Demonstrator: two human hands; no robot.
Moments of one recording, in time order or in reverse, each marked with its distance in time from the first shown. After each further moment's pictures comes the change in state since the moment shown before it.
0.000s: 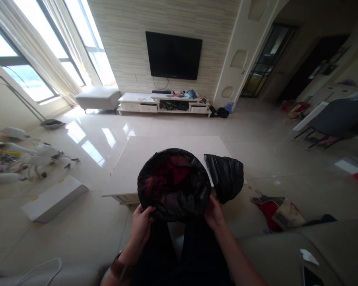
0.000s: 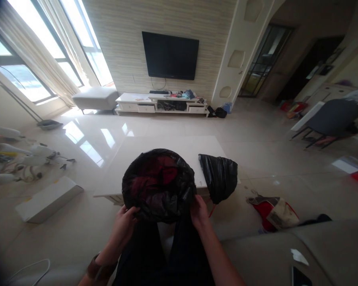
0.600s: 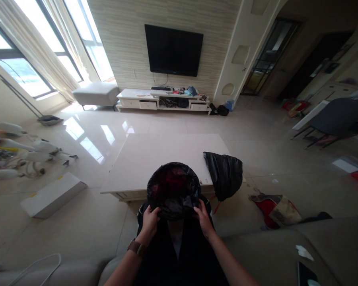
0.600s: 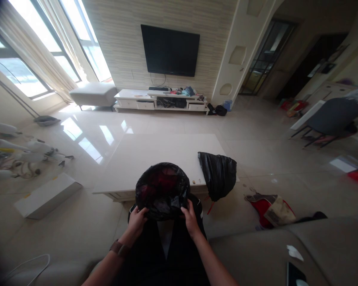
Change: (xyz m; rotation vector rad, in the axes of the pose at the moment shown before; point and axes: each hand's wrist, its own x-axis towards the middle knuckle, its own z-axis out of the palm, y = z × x) left_hand 0.040 -0.085 -0.004 0.110 0.020 -0.071; right_hand -0.024 0.061 -0.007 -0.229 -0.003 0.045
